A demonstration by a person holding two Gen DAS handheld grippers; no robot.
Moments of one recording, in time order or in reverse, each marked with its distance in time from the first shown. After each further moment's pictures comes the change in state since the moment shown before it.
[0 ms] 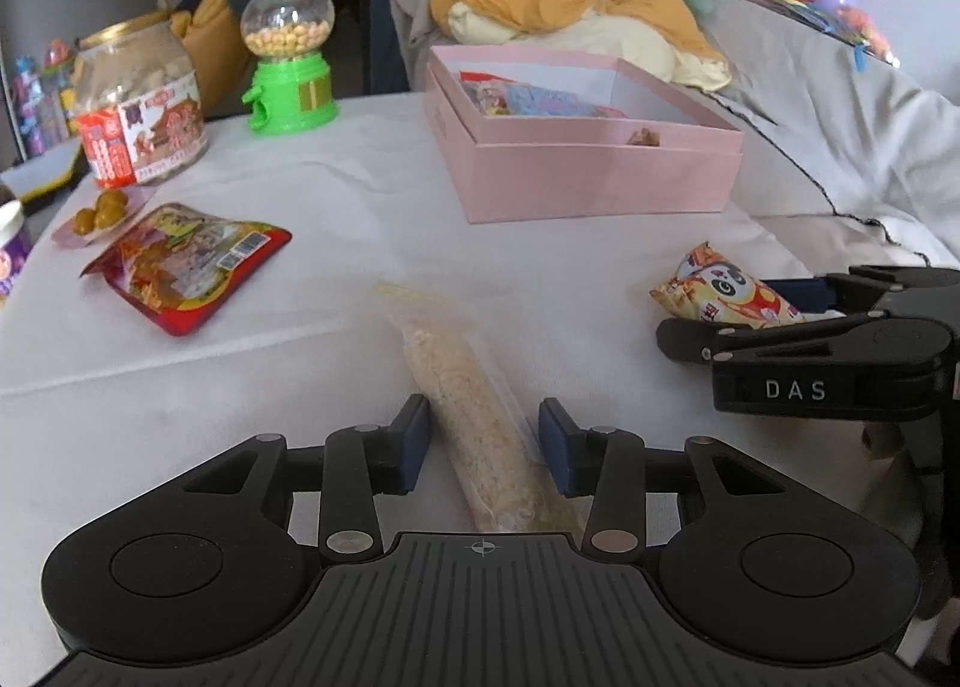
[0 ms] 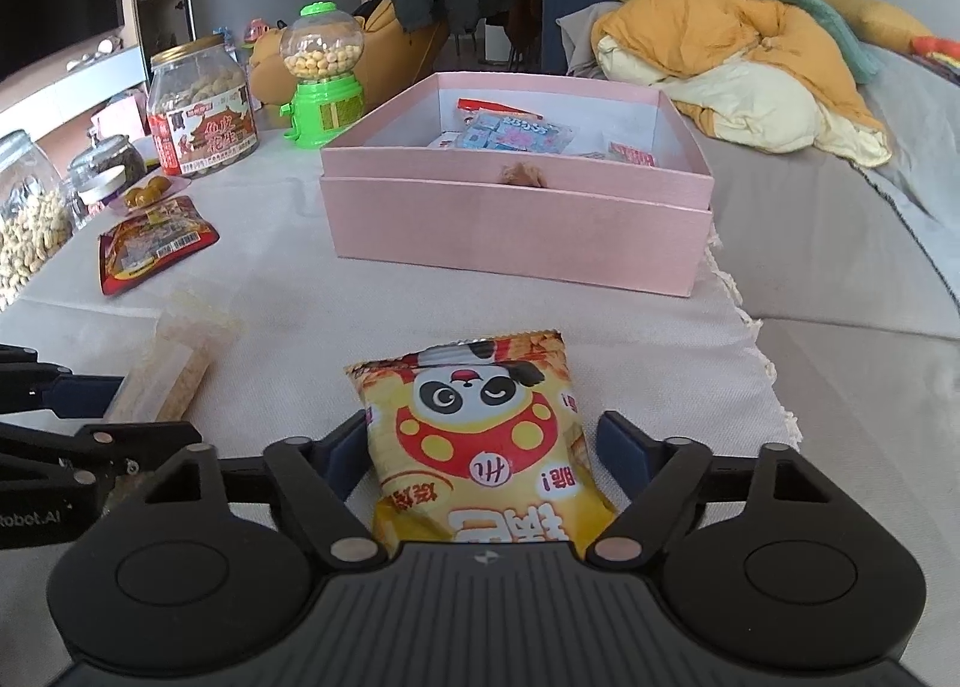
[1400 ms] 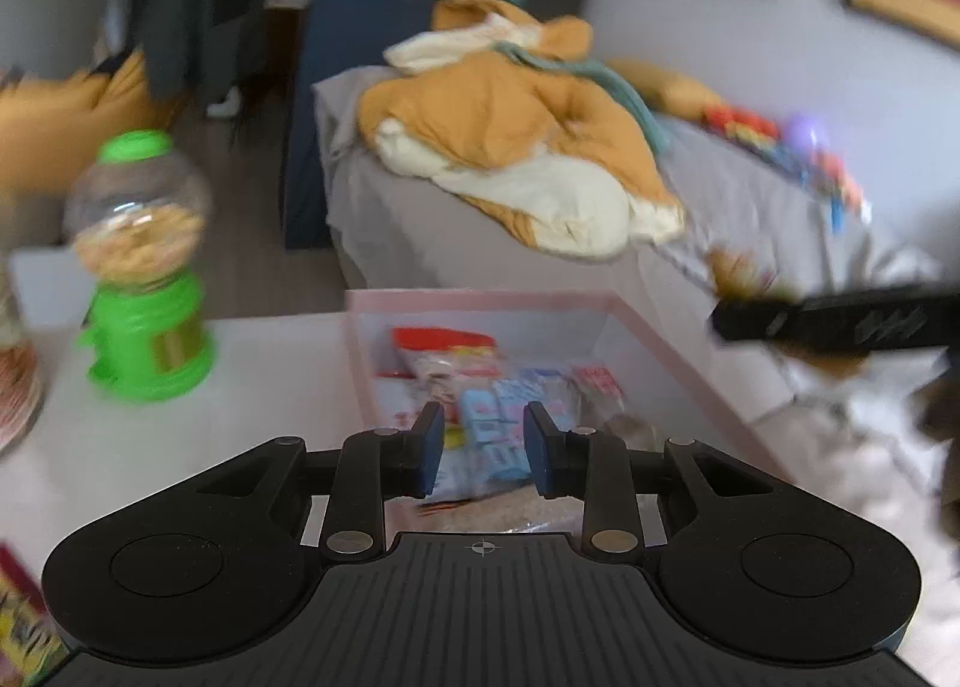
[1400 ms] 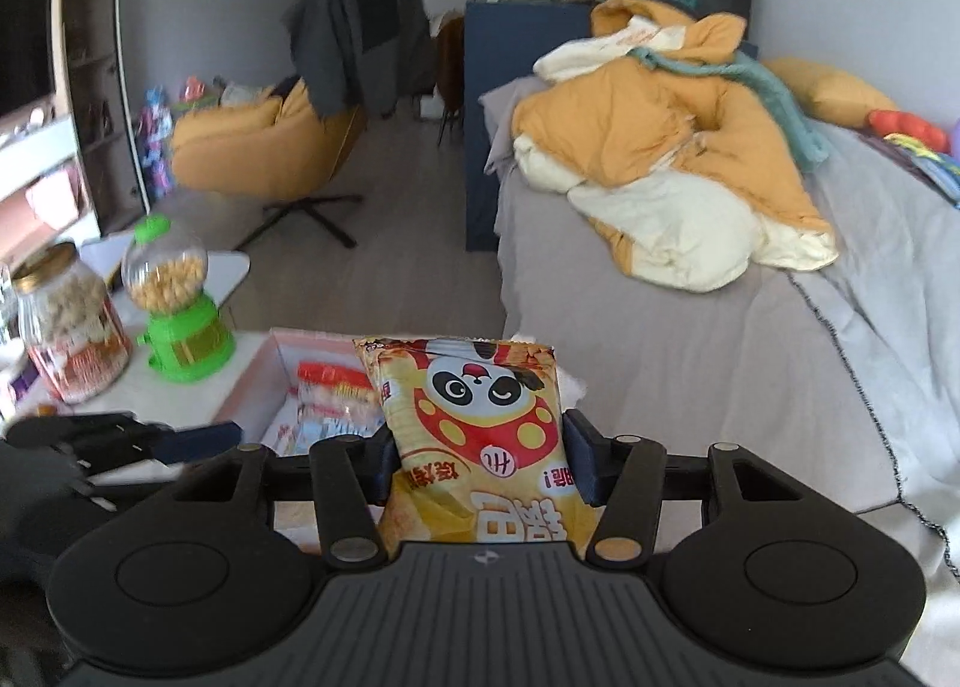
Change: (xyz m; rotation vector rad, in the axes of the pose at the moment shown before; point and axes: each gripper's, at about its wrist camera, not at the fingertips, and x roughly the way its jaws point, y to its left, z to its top) left arm 0.099 0.040 0.168 -0.099 -0.205 -0.227; right arm 0.029 -0.083 0.185 0.045 -0.073 -0.103
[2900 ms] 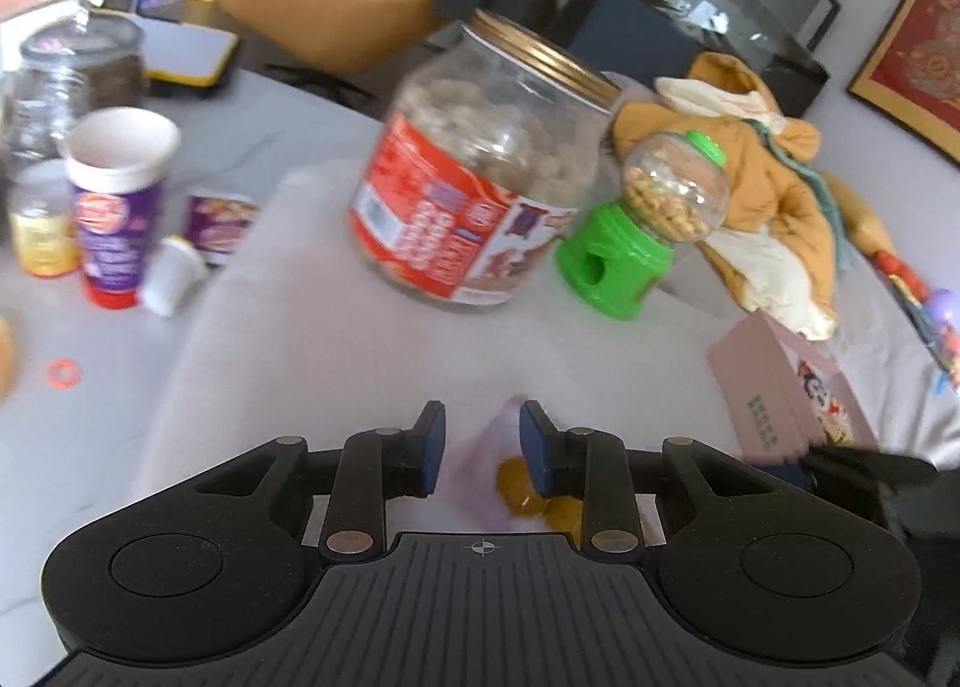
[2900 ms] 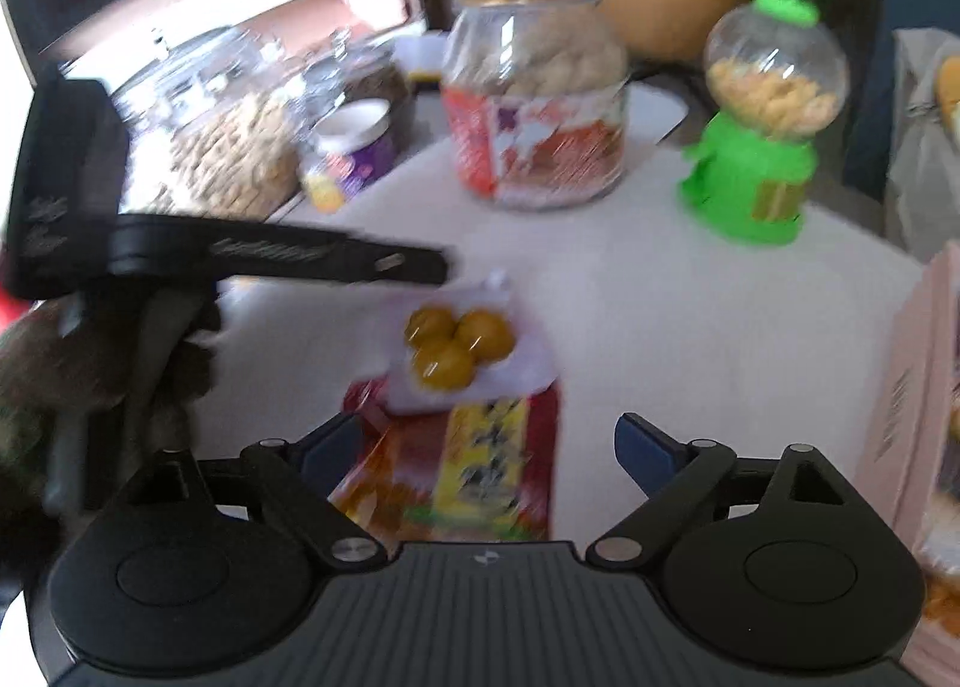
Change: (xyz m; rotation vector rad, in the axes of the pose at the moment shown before) left arm -0.140 0.220 -0.067 -0.395 0.038 0.200; right arm 0.057 0.273 -0.051 -0.352 0.250 0.558
